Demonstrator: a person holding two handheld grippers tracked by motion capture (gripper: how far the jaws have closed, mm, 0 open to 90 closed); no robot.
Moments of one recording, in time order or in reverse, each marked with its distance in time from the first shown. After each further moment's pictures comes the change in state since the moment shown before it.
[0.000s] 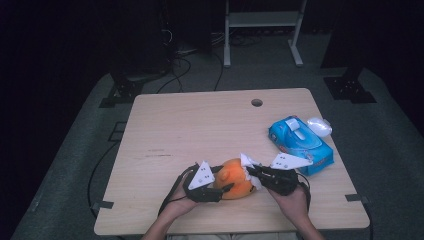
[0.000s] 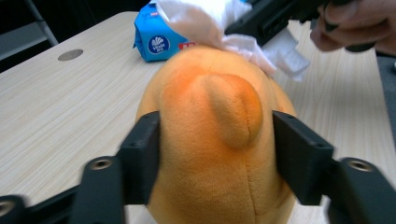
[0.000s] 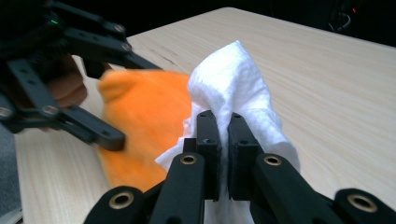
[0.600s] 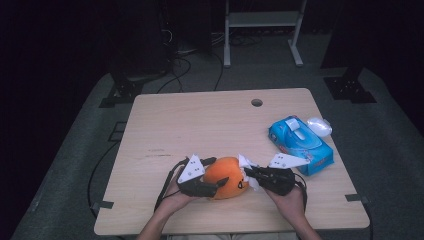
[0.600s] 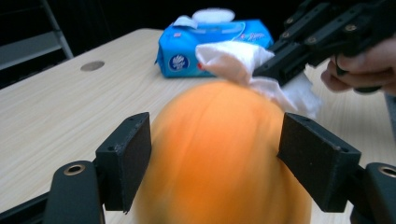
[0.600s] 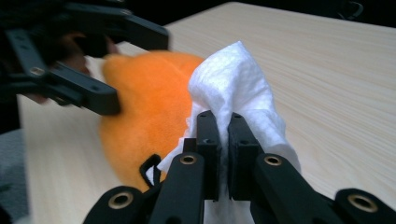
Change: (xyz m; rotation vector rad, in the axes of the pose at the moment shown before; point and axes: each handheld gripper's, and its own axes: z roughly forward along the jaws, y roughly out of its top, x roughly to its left) left arm 0.015 -0.001 -0.009 -0.039 0.048 -0.028; right arm 0.002 -0.002 0.009 0.001 0.044 0.045
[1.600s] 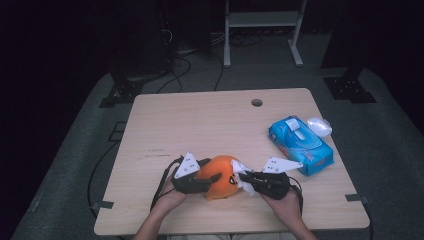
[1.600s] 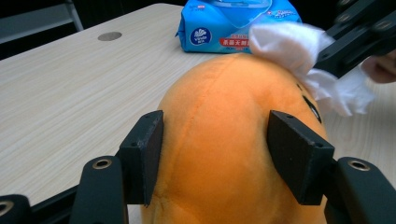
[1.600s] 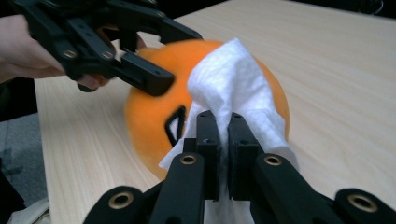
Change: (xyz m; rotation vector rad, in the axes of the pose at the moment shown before) left arm 0.017 -0.015 -0.006 0.055 0.033 -0.084; right arm 0.007 -0.007 0.008 0.039 0.029 -0.013
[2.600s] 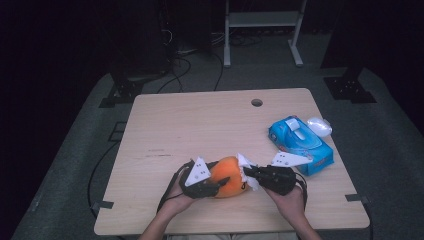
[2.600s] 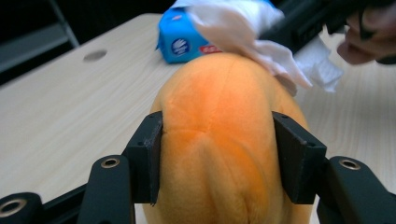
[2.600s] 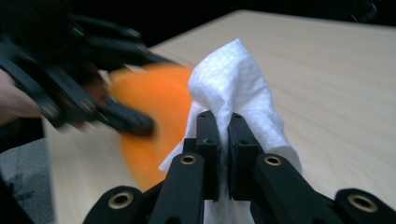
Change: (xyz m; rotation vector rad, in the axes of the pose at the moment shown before) left arm -0.035 0.015 0.011 -0.010 -0.022 0.172; right arm -0.001 0.015 -0.014 -0.076 0.018 0.025
